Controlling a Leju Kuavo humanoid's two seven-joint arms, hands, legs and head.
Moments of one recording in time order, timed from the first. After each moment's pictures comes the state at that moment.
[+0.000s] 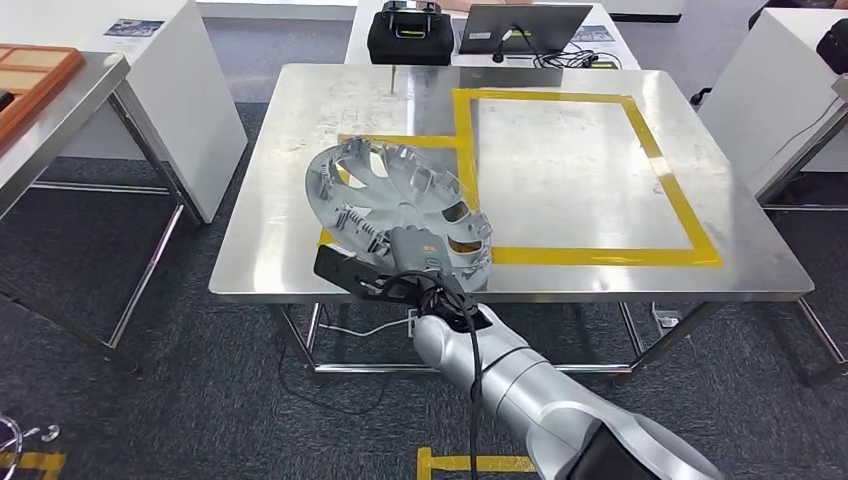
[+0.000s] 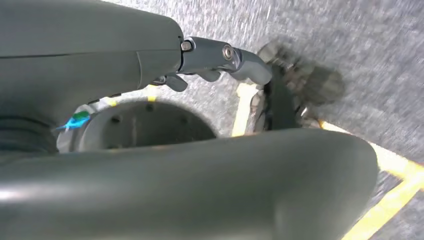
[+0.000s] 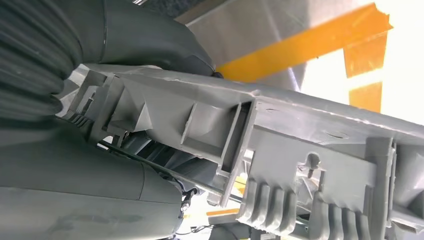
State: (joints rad) left arm -0.12 0.06 -0.91 -0.20 1.27 0.10 0.01; right arm -1.06 0.35 1.25 -0.56 0.36 -0.16 0.27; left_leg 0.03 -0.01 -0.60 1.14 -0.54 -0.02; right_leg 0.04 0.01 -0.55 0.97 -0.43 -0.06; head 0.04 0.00
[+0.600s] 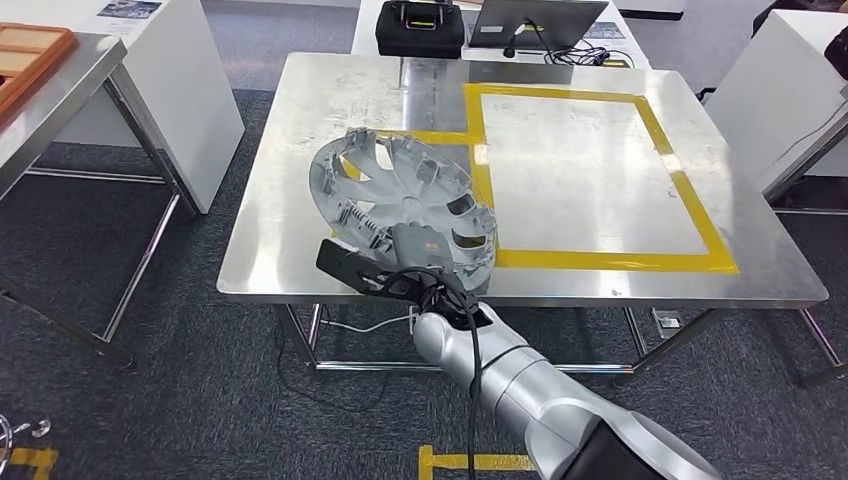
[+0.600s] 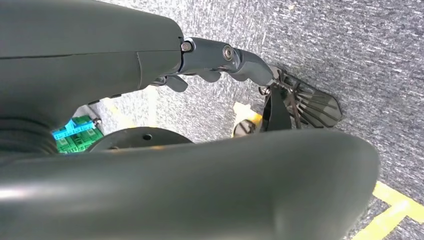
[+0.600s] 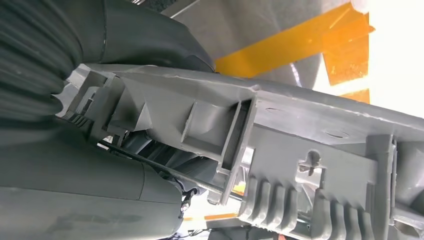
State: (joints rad) left arm -0.10 0.07 -0.91 -0.19 1.27 0.10 0.01; right arm -1.05 0.33 1.21 -0.55 0.39 -0.17 0.27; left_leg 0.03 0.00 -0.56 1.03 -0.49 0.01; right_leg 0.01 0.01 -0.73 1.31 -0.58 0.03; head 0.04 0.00
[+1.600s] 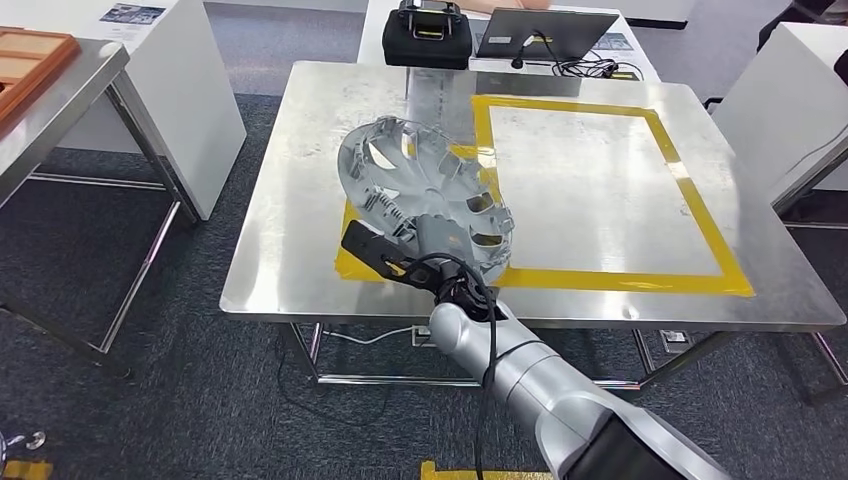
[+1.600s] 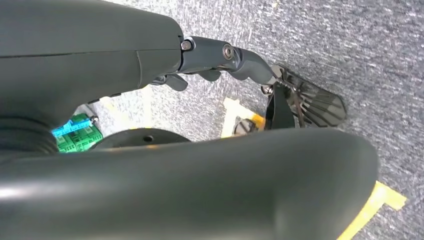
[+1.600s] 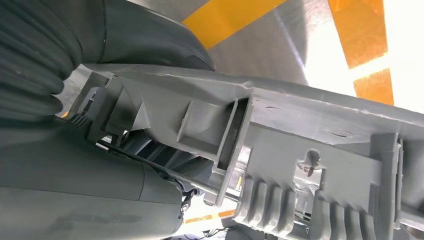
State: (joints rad) left arm -0.10 0.07 -0.91 -0.19 1.26 0.10 0.01; right arm -1.05 0.30 1.13 -0.52 0.37 -0.23 0.29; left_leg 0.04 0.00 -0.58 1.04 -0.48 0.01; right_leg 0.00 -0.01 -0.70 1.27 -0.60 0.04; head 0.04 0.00
